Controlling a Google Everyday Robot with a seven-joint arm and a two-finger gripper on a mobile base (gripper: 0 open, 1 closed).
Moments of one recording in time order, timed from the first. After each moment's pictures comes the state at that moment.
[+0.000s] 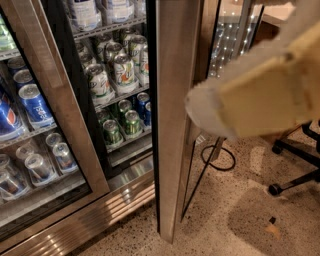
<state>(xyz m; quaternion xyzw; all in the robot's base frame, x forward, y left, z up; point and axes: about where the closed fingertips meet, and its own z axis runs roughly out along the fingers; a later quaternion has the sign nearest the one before) 0.294 -0.041 1.143 -0.52 0.70 0.27 0.41</state>
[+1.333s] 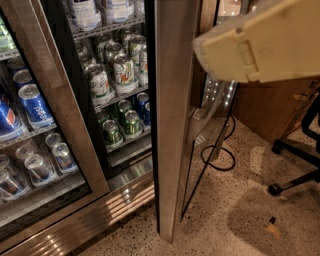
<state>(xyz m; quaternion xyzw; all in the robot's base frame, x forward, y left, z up) 0.296 -0.043 1.143 -0.52 0.70 0.27 0.41</state>
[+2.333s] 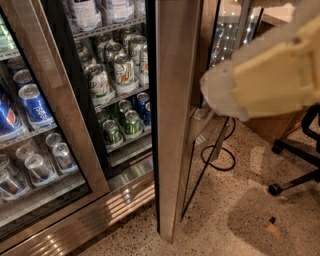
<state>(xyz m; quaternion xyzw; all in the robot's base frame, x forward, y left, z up) 0.301 -0.052 1.144 -0.52 0.70 0.27 0.41</state>
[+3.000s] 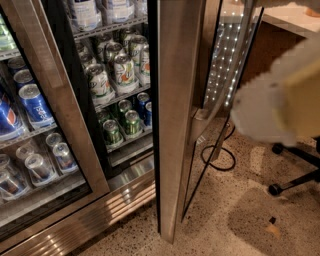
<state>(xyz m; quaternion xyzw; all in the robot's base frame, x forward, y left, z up) 0.303 -0.055 1.145 -0.52 0.70 0.27 0.41</state>
